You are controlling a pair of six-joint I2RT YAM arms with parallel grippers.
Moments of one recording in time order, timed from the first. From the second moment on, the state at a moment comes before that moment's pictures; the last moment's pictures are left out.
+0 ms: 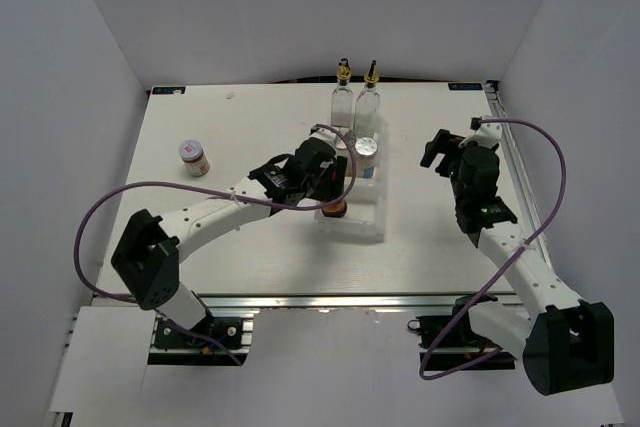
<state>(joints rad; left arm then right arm) -0.84 1.55 1.23 -0.40 -0.23 -0.43 0.23 1.02 0.66 0.16 0.25 0.27</state>
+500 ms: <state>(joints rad) -0.87 1.74 1.38 -0.43 -0.35 -0.40 0.22 1.10 0.66 0.15 0.23 0.25</state>
